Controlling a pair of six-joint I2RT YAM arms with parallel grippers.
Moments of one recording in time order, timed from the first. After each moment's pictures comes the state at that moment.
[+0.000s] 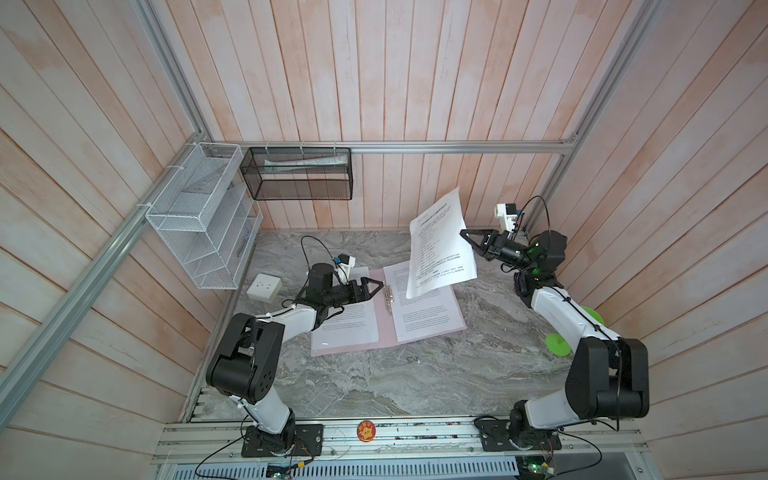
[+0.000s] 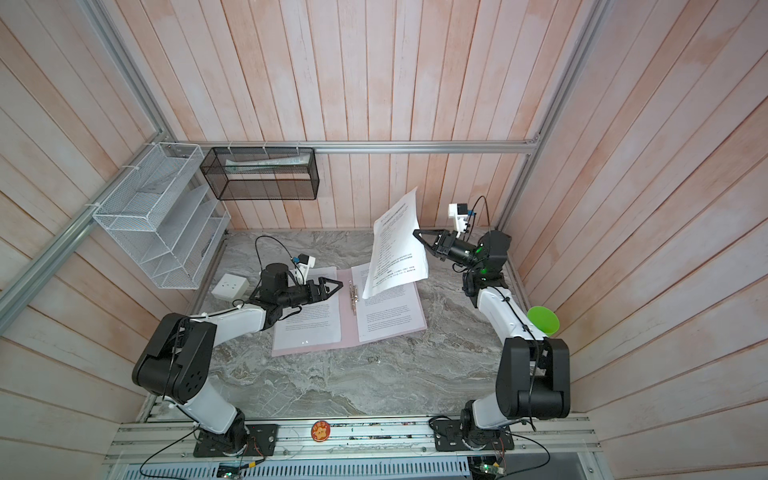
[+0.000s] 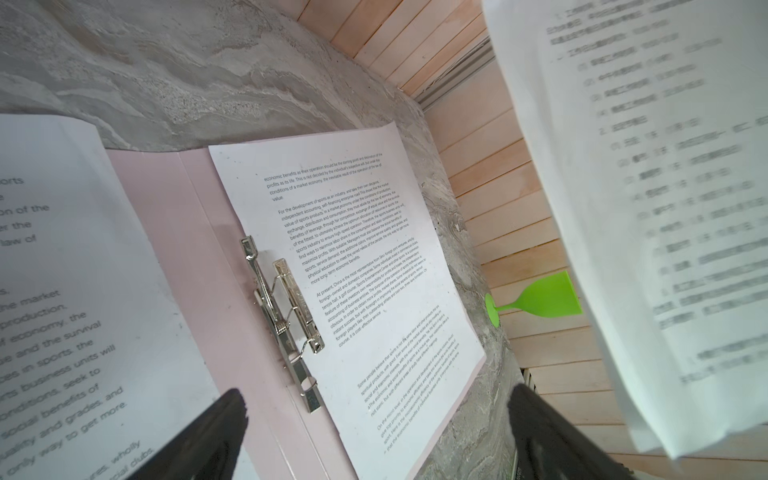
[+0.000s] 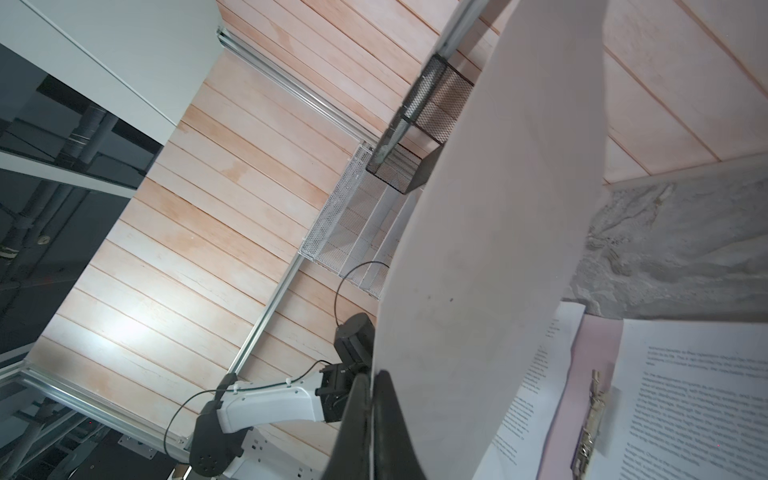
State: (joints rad) left arm -0.29 1.65 0.81 0.39 0.70 -0.60; right arm 0.01 1.50 0.98 0.72 -1.12 1.22
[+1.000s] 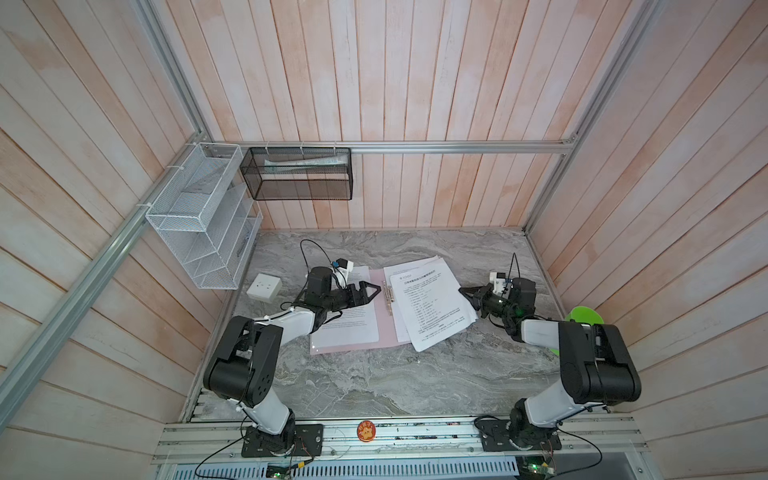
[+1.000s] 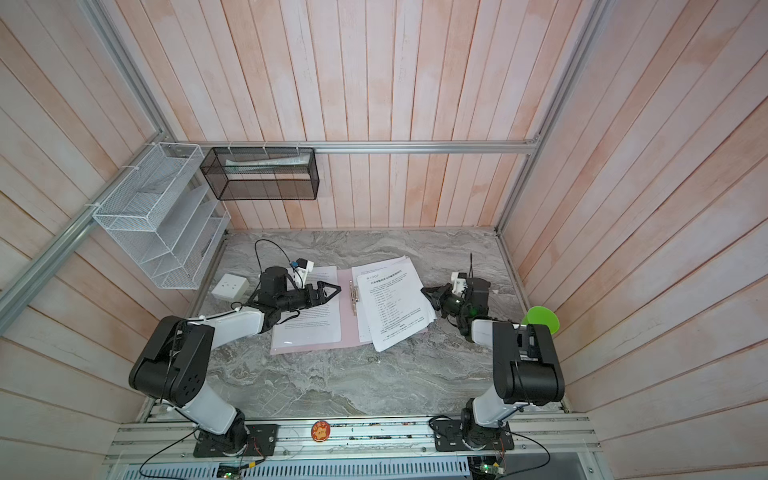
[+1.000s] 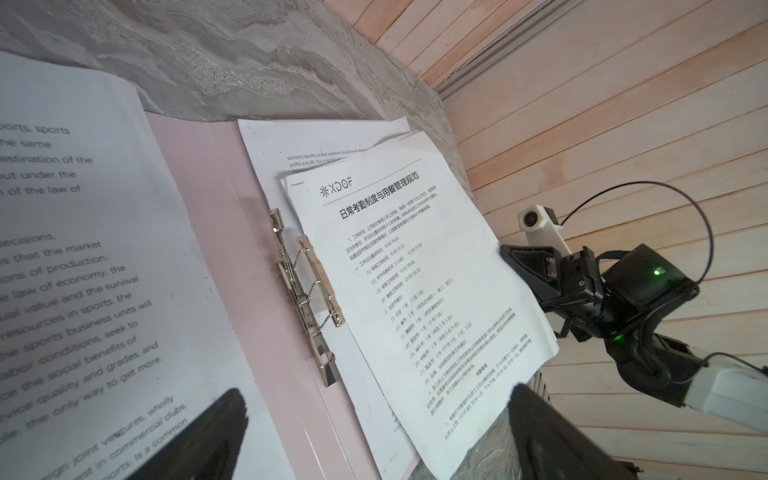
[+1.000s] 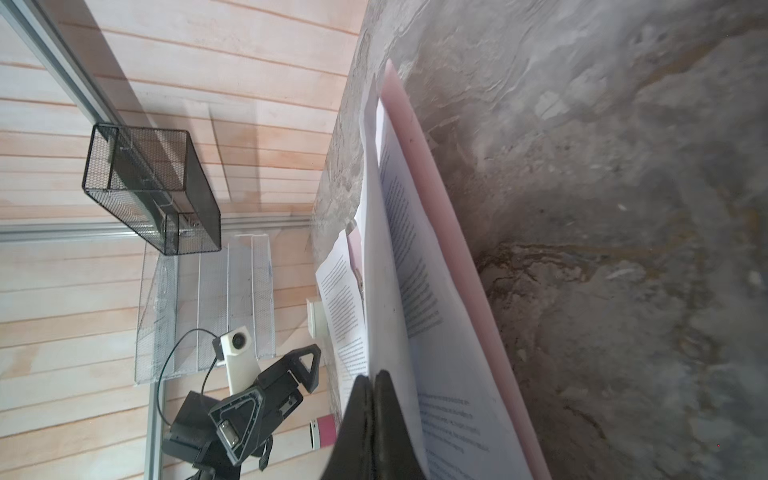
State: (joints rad) left arm -0.28 1.65 0.79 0.35 0.68 -0.59; right arm -0.02 1.58 0.54 0.58 -0.75 1.15
